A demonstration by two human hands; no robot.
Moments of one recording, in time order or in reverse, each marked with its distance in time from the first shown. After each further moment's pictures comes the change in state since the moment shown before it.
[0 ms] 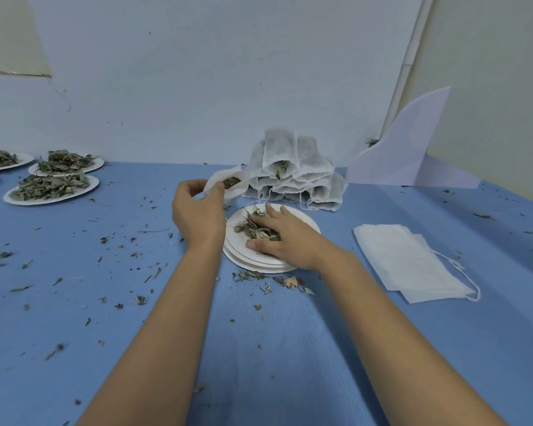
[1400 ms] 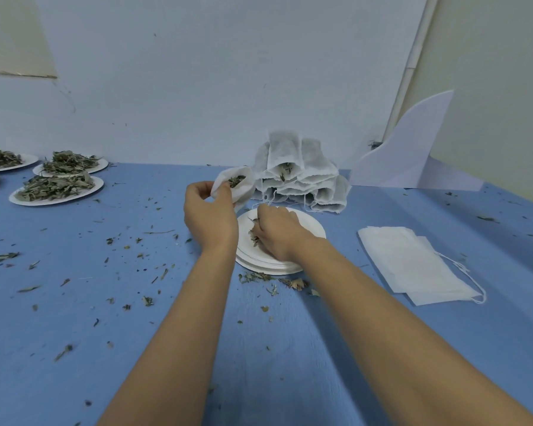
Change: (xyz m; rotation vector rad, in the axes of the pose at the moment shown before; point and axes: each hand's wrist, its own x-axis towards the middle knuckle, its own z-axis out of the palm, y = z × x) left_hand -0.007 0.002 0.005 -0.052 0.010 -0.033; right_hand 0.034 -0.017 0.010 -0.252 0.082 0.041
